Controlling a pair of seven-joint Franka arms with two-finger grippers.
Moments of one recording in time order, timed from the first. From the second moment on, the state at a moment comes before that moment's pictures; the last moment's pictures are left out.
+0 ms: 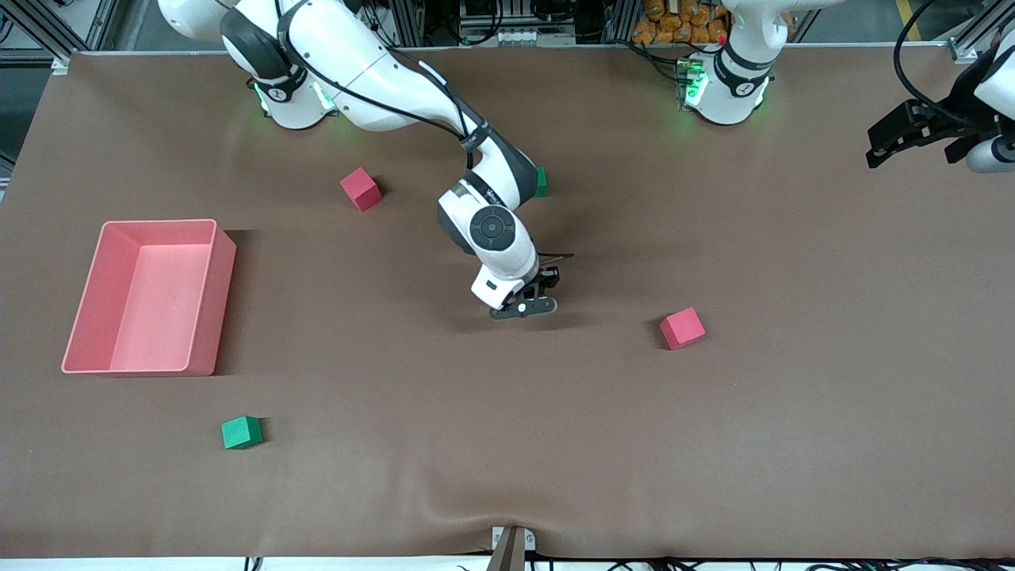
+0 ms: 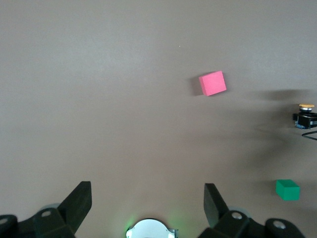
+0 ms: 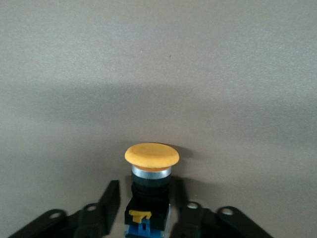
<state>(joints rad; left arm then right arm) 0.07 -0.05 -0.17 -1.48 0.02 1.38 -0.13 0.75 0.90 0.07 -1.36 0.16 2.35 0.58</state>
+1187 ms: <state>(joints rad) -0.02 0.11 -0.19 -1.52 -0.16 1.39 -0.15 0.44 0.62 -0.05 -1.20 0.15 1.86 0.57</state>
